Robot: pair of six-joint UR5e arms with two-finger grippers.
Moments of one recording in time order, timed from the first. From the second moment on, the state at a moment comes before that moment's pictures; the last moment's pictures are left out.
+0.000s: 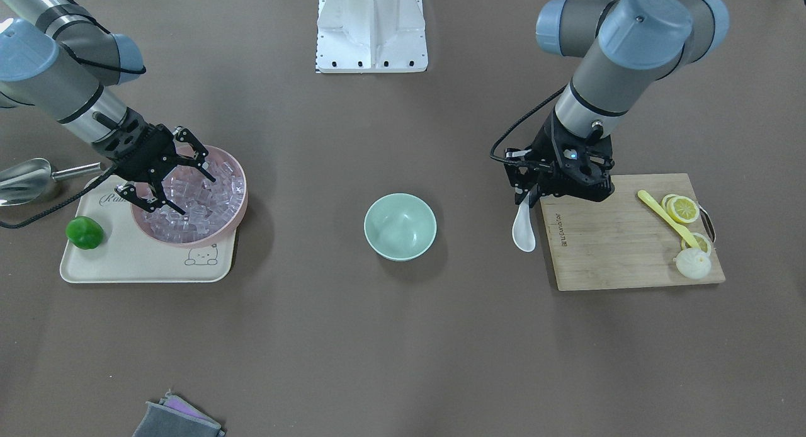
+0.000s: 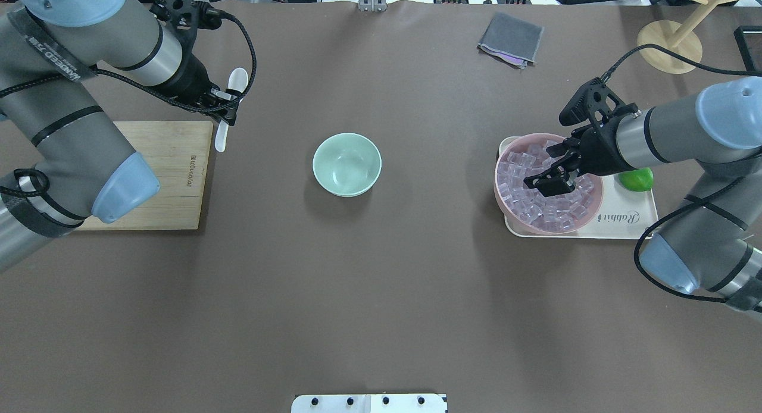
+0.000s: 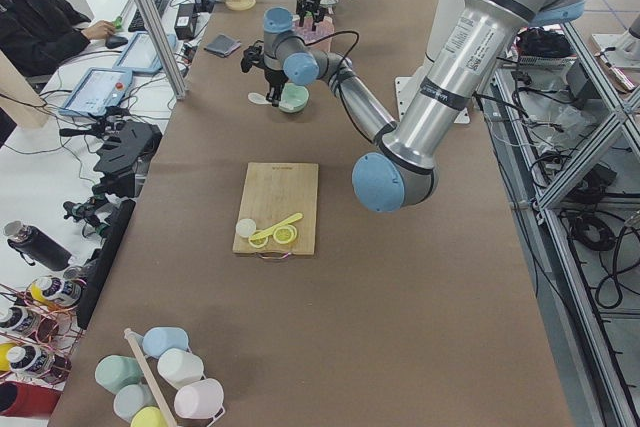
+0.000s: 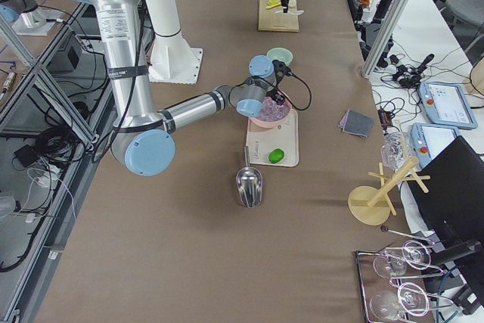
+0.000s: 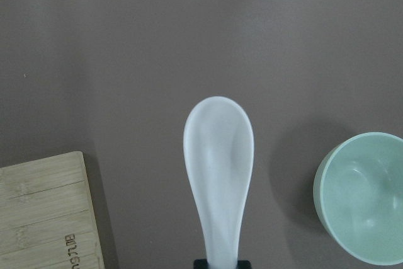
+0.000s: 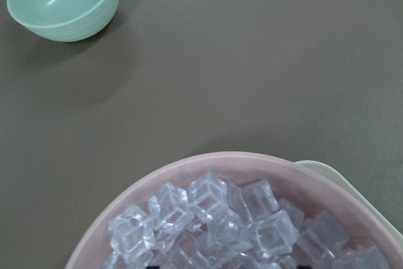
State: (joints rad) left arm -0.88 -2.11 -1.78 -1.65 -2.11 -0.78; right arm 0.82 -1.40 1.71 -0.73 2.12 0.34
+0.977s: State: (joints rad) left arm -0.88 -2.11 -1.78 -1.65 -2.11 -0.78; right arm 0.81 -1.39 1.69 -0.71 2.22 0.34
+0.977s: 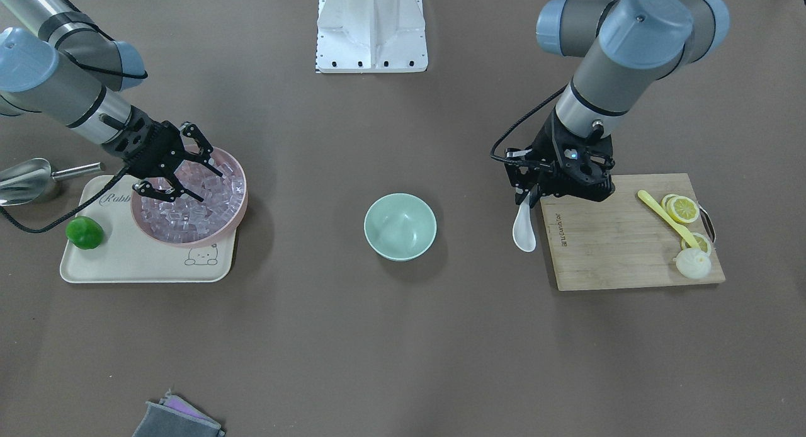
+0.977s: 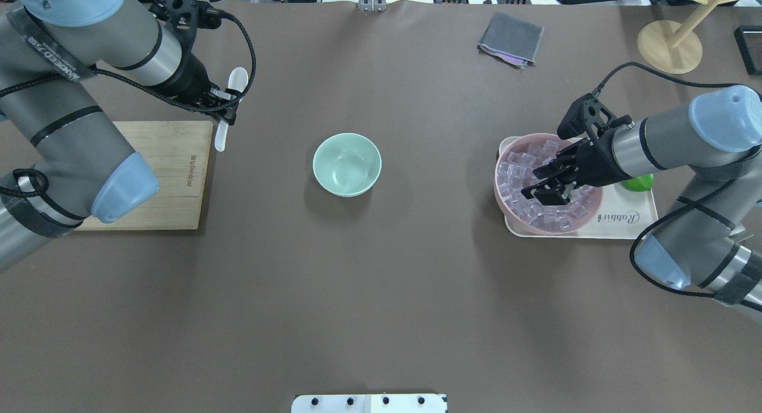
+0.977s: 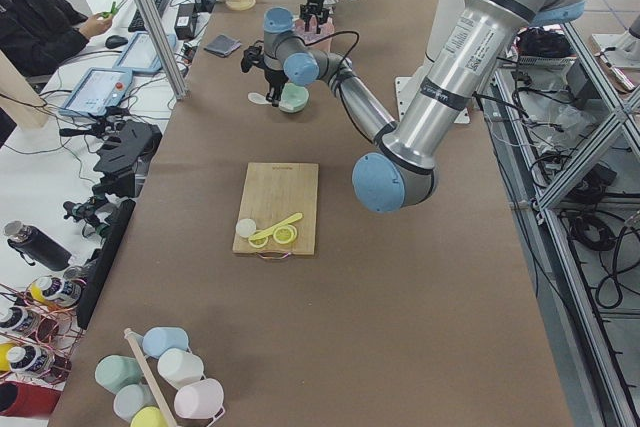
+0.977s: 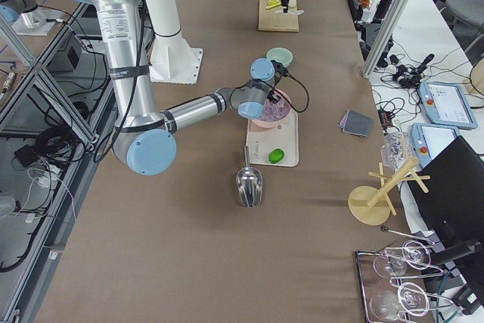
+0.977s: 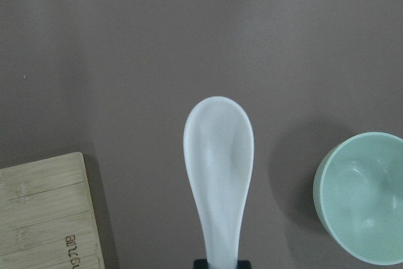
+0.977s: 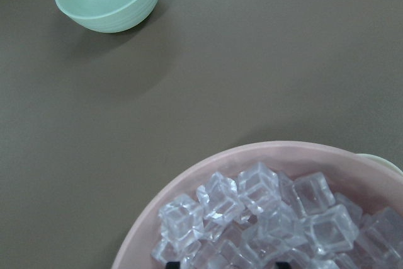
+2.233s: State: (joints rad) left arm -0.88 -2.11 -1.78 -1.65 -2.10 -0.77; right arm 0.76 -1.35 1.68 -0.71 2.20 0.36
